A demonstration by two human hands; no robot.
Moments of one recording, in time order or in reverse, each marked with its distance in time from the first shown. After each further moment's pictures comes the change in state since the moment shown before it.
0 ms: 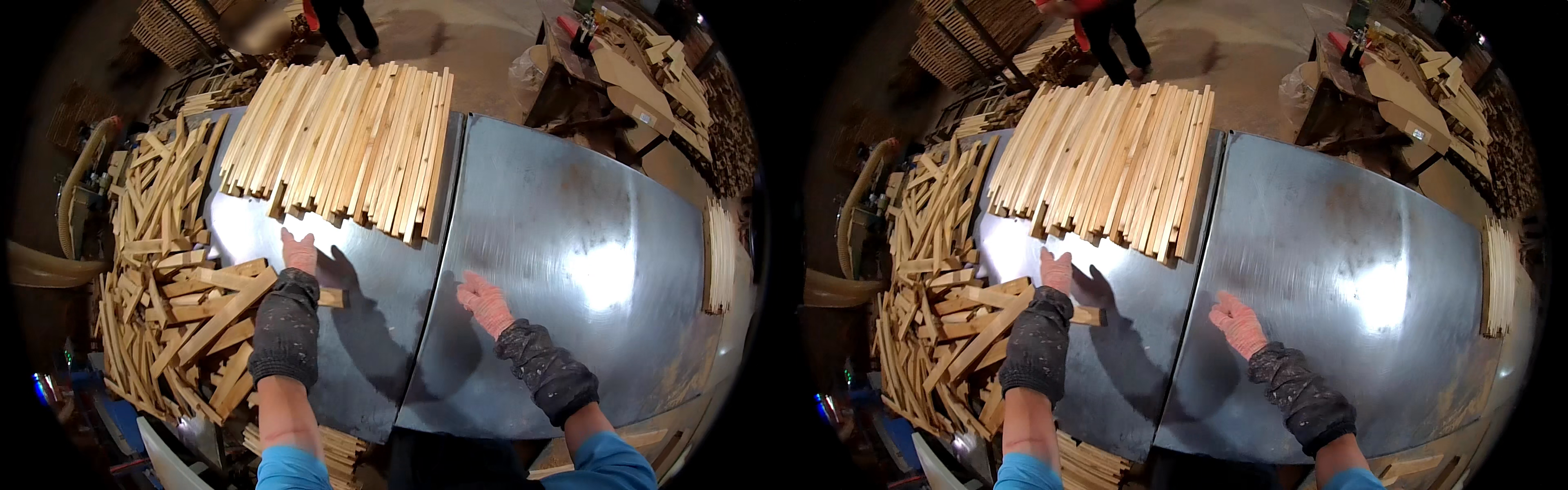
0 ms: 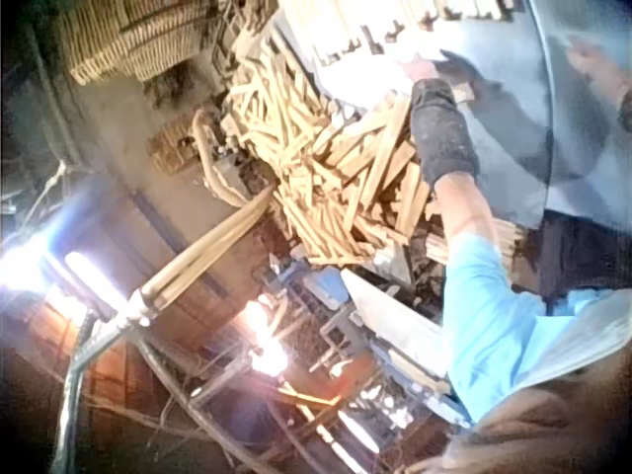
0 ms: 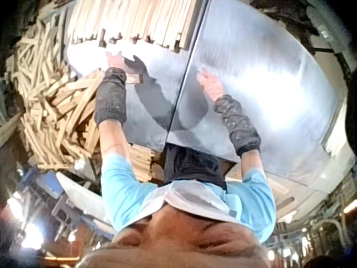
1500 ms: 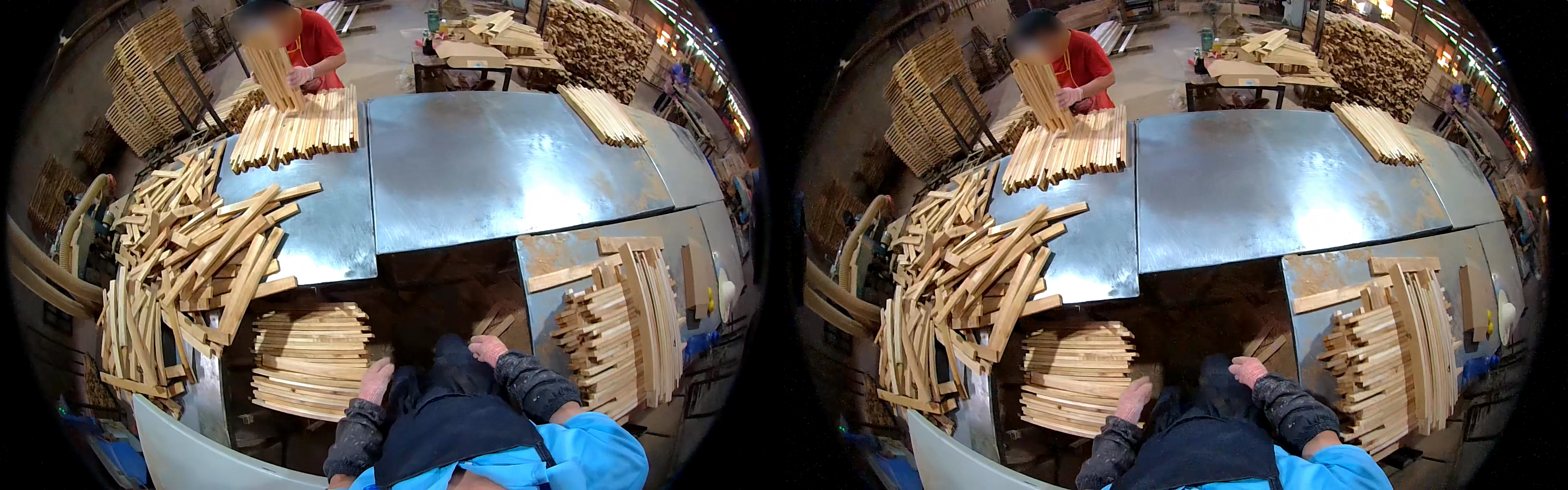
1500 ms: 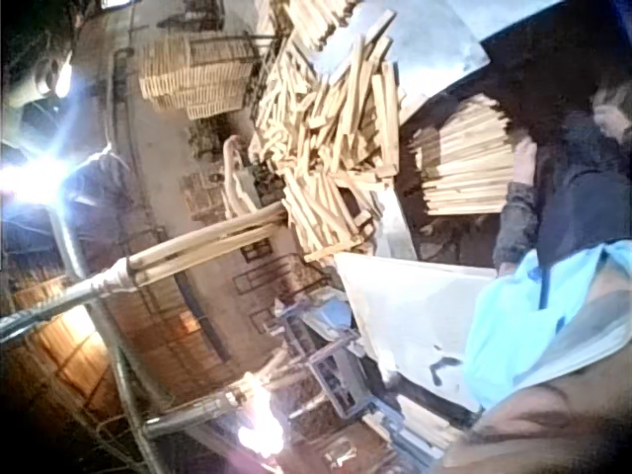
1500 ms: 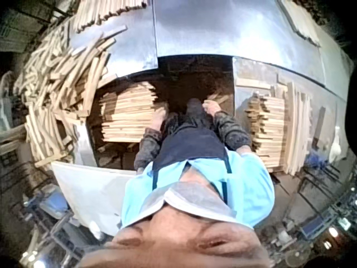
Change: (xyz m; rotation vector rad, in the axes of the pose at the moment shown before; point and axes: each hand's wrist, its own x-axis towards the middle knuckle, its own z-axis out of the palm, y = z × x) left_hand -0.783 -0.301 -0.296 -0.364 -0.868 -0.079; right_hand -0.658 0.442 0.124 -0.143 -0.013 0.038
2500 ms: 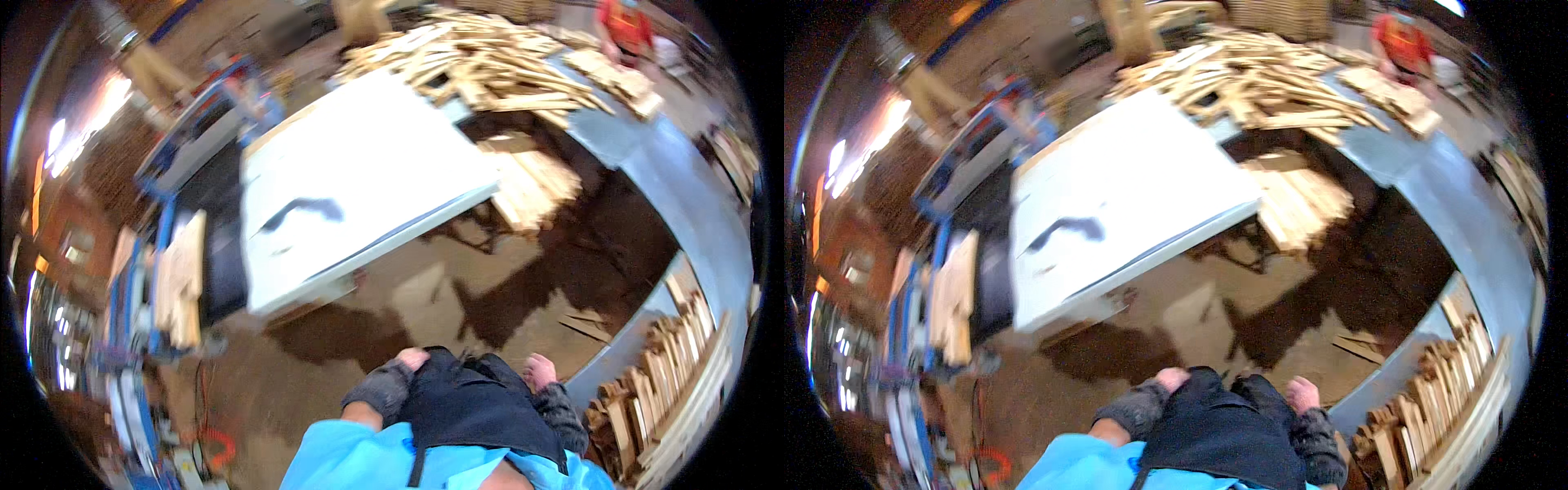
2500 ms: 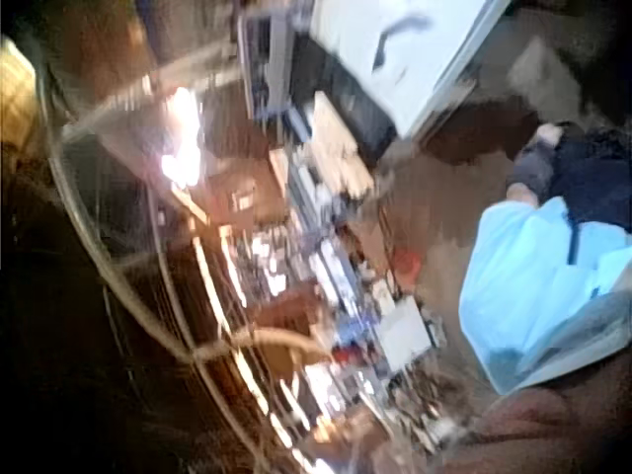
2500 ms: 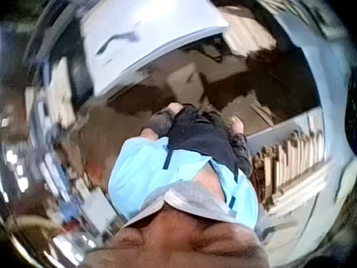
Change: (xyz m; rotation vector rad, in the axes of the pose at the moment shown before) left_hand -0.630 -0.416 0.173 0.884 0.347 0.015; right_hand -0.351 0.265 0.160 0.253 -0.486 0.269
